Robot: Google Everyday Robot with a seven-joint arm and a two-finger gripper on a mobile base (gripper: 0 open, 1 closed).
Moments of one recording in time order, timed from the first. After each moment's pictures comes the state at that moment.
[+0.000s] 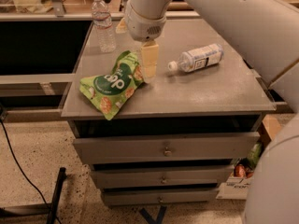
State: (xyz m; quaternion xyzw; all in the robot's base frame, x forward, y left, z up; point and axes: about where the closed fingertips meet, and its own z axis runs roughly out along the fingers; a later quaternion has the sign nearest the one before) arm 0.625 0.031 0.913 -0.85 0.50 -0.02 0.18
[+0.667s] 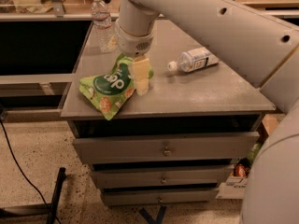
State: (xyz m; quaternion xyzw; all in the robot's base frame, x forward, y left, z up) arm 0.614 0.059 0.876 -0.86 0.48 -0.02 0.15
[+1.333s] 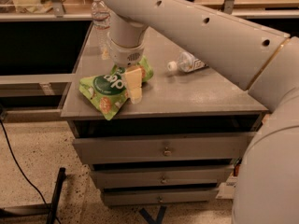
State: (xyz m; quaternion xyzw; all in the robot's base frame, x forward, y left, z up) arm 0.606 0.078 0.846 -0.87 0.47 -0.01 0.13
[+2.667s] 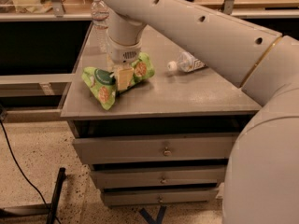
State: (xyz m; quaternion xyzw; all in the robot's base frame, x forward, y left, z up) arm 0.618 0.081 0.846 -0.84 0.52 0.00 0.14
